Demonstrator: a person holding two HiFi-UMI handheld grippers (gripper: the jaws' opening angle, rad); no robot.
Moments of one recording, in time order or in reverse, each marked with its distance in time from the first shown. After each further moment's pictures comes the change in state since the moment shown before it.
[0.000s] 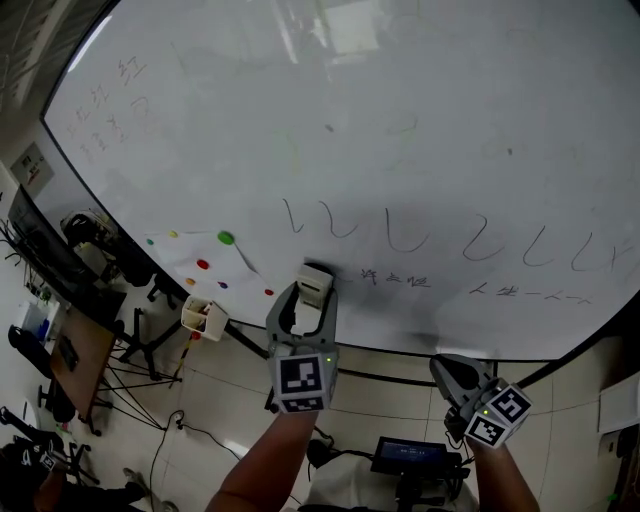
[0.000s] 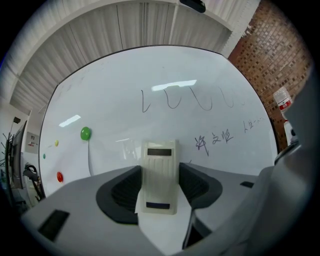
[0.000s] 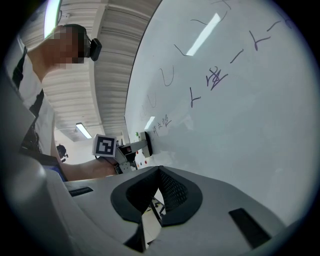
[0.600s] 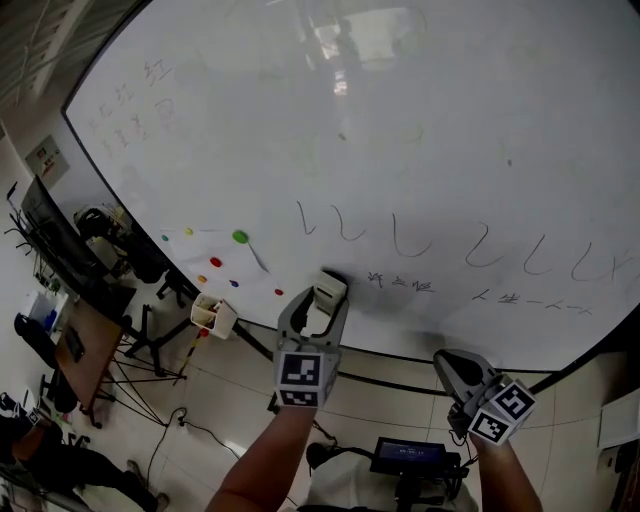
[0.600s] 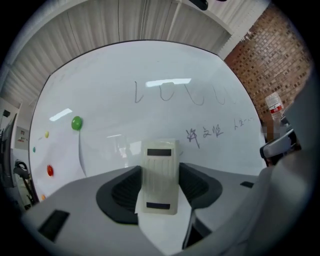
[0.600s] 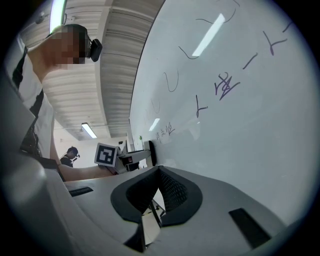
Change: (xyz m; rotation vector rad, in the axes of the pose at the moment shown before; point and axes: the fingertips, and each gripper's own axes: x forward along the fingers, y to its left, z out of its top) left arm -0.002 -0.012 -0.017 -0.011 0.041 -0.108; right arm 0.004 0.003 0.023 -0.039 -0.024 0.053
